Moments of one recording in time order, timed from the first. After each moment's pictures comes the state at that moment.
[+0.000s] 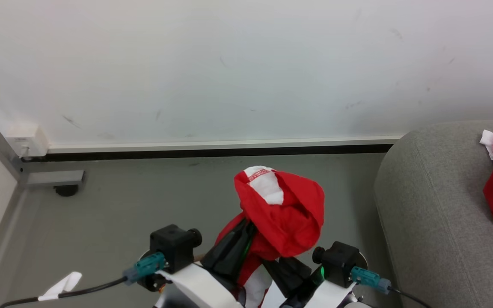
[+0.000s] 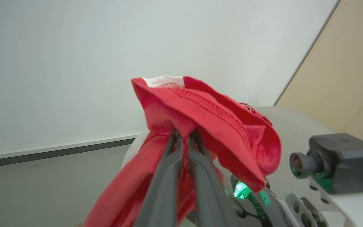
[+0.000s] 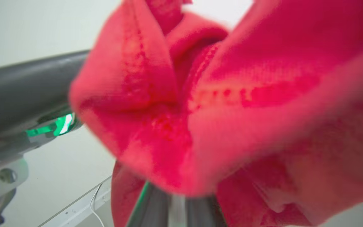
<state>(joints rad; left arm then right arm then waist) -0.22 0.24 -0.60 -0.18 -0.56 0.10 0.07 -0.45 -0.08 0.90 0.39 0.69 0.13 -0.26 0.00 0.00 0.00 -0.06</state>
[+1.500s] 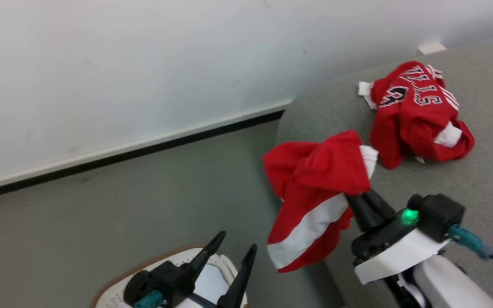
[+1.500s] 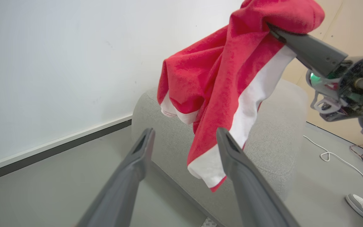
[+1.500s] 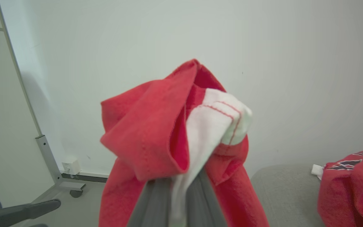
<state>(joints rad) -0.16 0.30 -0.64 -0.02 -0.45 0.08 -0.17 -0.44 -0.23 0.60 0.22 0.61 0.13 -0.26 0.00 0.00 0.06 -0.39</state>
